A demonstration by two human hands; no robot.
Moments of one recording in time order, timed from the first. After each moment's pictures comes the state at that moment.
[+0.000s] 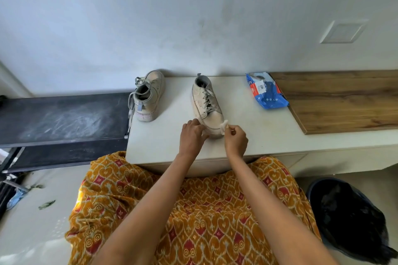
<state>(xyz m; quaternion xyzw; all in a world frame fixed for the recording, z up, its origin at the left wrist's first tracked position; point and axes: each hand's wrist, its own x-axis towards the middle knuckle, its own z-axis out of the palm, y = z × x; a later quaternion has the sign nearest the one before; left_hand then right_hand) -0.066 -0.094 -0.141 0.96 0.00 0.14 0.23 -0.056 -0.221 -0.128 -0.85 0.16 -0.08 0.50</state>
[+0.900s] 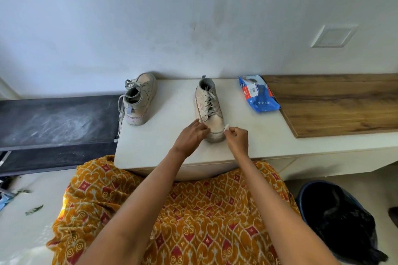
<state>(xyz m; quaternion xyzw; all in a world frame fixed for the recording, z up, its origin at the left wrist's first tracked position) -0.038 -0.096 -0.145 0.93 -0.26 0.22 0.10 -0.027 -0.262 -0.138 -0.87 0.10 -0.03 0.48</state>
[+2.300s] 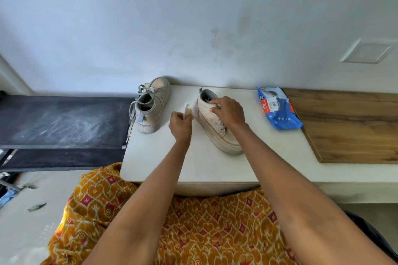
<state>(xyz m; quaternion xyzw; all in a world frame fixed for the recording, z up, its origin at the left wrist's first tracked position) 0.025 -0.054 -0.138 0.67 0.36 0.22 0.60 0.074 -0.178 -0.068 -0.96 -0.17 0.00 0.21</state>
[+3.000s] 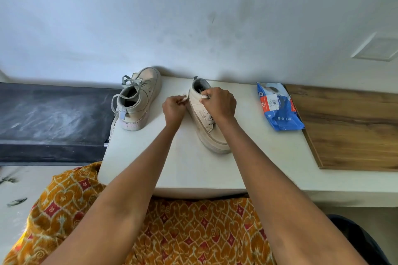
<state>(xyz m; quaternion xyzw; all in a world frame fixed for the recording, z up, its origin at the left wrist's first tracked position) 0.089 -0.035 -0.159 0.79 0.25 0.21 0.52 0.096 -0.162 -0.069 -0.97 -0.12 -0.04 0.22</state>
